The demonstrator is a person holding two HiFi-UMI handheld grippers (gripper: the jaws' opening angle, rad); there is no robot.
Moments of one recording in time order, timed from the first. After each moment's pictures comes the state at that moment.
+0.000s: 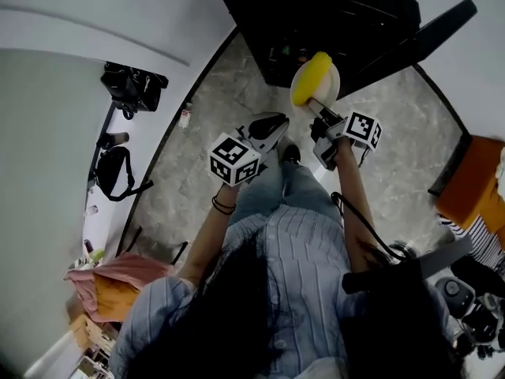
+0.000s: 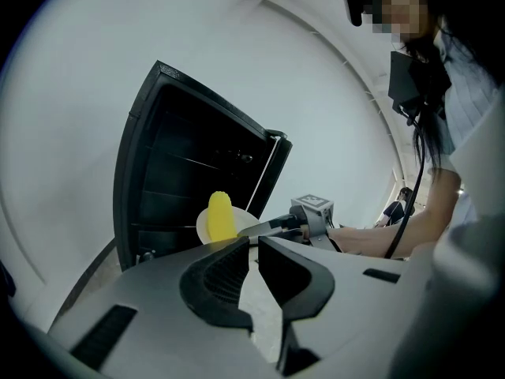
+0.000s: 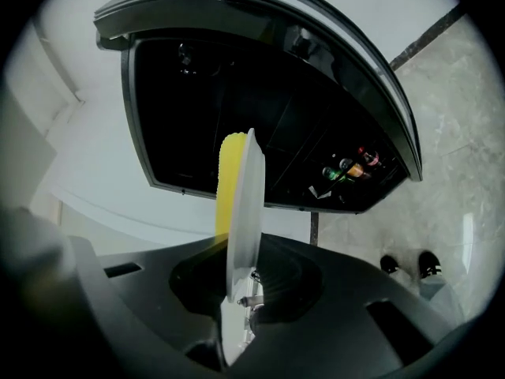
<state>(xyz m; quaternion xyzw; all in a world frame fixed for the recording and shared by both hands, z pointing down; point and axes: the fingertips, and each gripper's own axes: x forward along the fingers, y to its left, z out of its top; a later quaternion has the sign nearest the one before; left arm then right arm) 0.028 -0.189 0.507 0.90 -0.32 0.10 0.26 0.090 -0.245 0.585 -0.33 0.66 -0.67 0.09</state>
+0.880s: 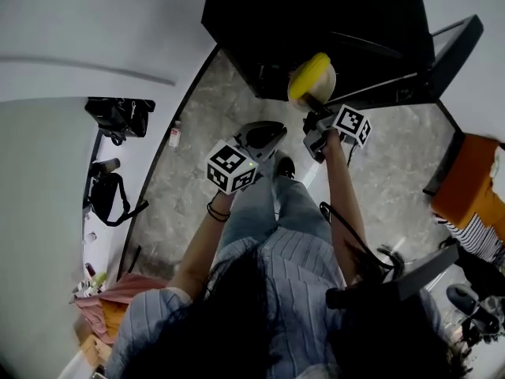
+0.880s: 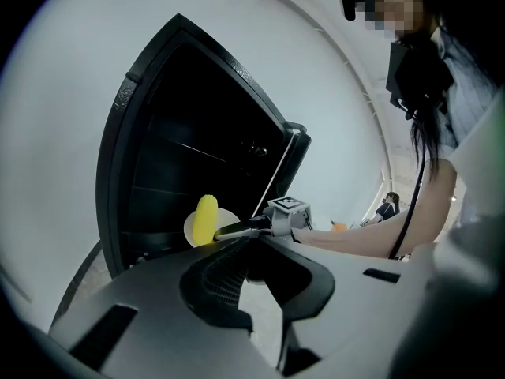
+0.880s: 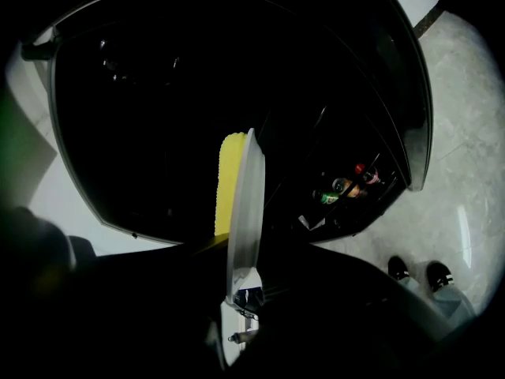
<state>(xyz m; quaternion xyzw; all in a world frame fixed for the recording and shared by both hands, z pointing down) 0.025 -0.259 0.537 0.92 -0.27 0.11 0.27 0.093 -0.348 0.647 -0.40 0.62 -0.67 0.13</state>
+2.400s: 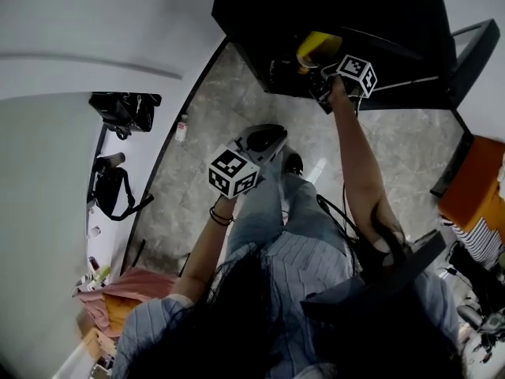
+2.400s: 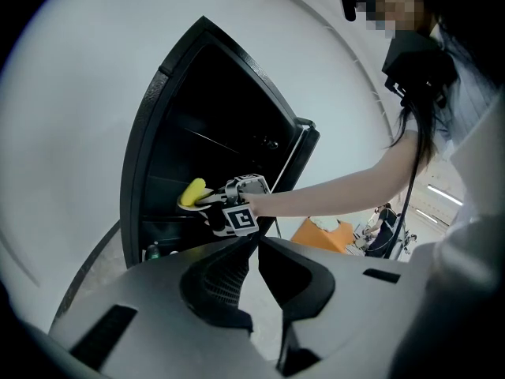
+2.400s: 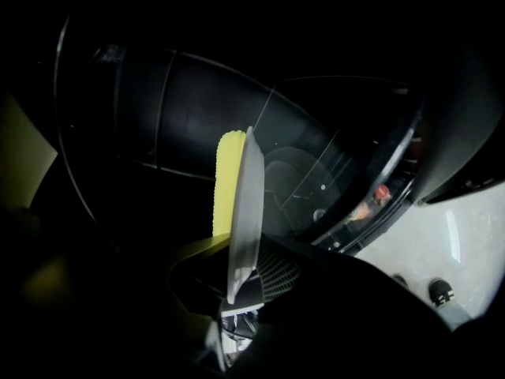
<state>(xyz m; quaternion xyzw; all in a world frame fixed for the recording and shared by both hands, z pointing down) 0.000 -0.251 0.562 0.90 -0.29 0.12 0.29 0.086 -0.474 0.696 -0.43 0.59 -0.67 0.10</state>
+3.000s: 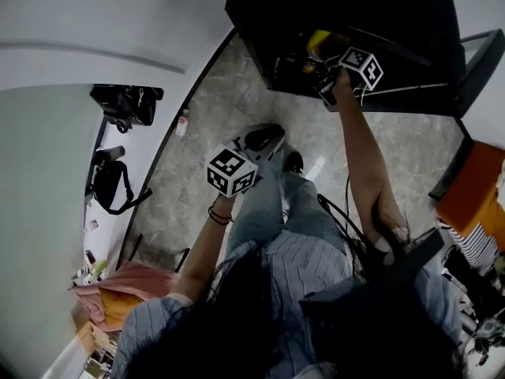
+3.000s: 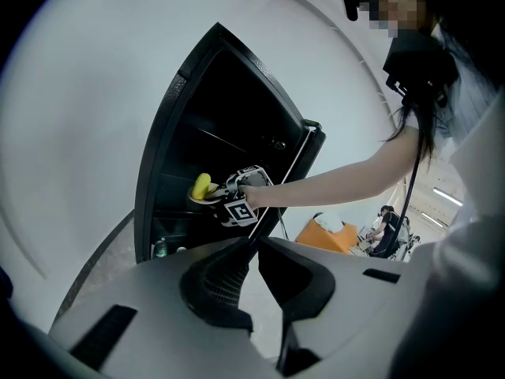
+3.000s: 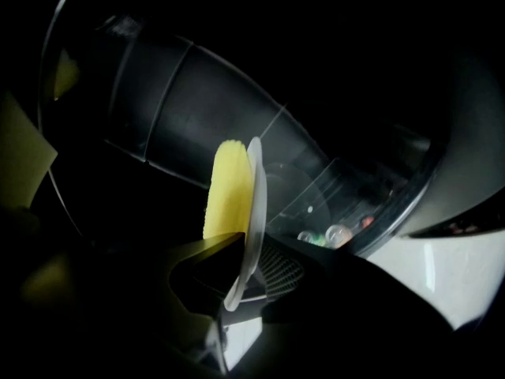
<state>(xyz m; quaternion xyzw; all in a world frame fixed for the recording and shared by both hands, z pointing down) -0.021 -0.248 0.570 0.89 -0.31 0.12 0.30 0.097 -0.497 0.702 -0.50 0.60 -0.62 0.05</state>
